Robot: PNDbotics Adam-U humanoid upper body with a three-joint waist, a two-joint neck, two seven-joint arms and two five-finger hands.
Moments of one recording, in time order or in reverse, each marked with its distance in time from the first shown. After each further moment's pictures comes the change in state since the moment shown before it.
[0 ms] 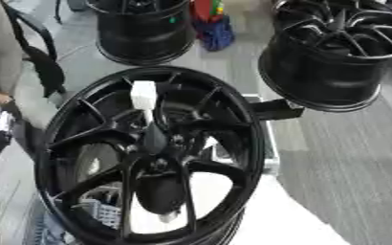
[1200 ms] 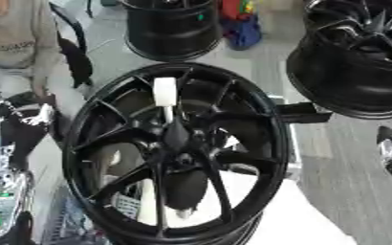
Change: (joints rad) left arm 0.007 -0.027 -0.019 0.001 -0.005 -0.002 -0.024; right arm -0.101 0.122 0.243 0.036 -0.276 -0.173 0.060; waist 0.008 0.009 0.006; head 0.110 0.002
